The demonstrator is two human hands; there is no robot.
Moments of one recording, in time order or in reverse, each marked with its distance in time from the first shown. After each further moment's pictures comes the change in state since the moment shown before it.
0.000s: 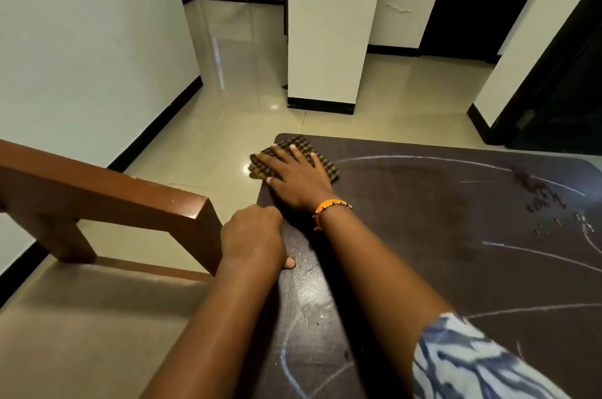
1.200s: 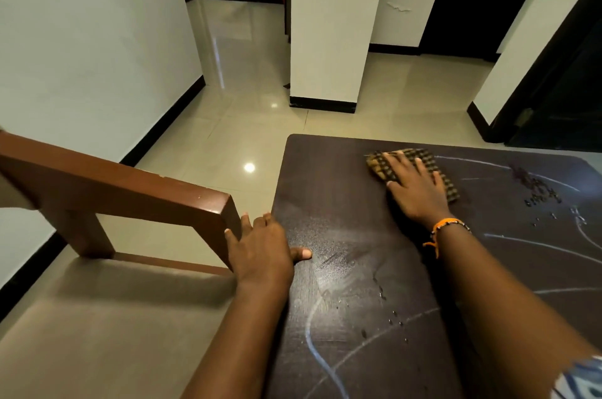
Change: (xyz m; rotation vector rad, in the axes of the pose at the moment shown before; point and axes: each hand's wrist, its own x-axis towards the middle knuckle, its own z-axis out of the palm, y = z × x) left_hand -0.028 -0.017 0.026 -0.170 0.078 -0.073; right_hand -0.102 0.098 -0.042 -0.009 0.107 0.479
